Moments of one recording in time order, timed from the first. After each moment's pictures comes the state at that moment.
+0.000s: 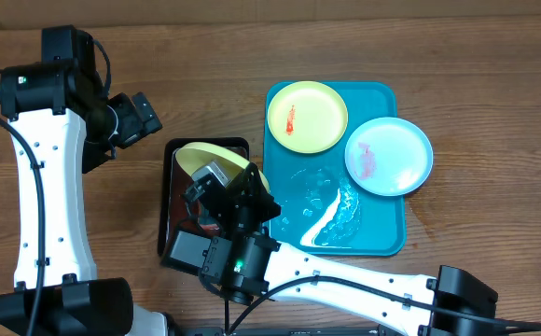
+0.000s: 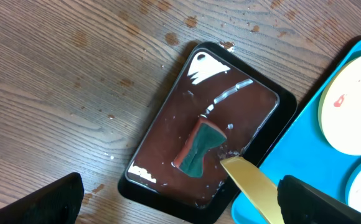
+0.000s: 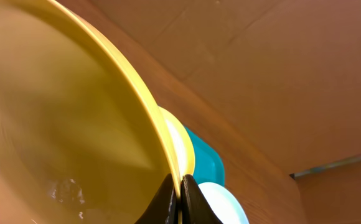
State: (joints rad) left arm 0.13 1.67 1.84 -1.52 0.06 -0.43; right arm 1.28 1.82 1.52 -0.88 1.23 0.37
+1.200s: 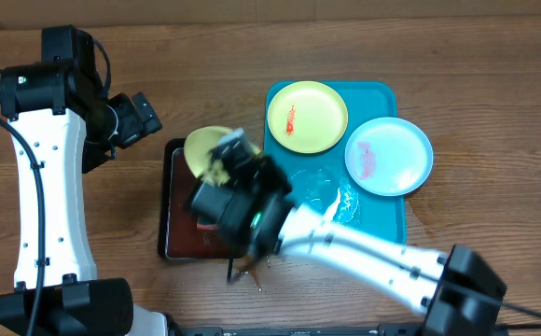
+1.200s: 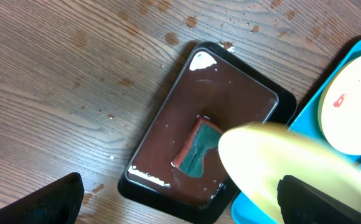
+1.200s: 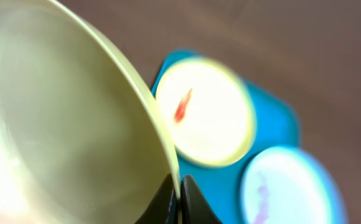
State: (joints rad) left arm 0.13 1.67 1.84 -1.52 0.06 -0.43; right arm 1.03 1.82 1.53 -0.84 0.77 0.47
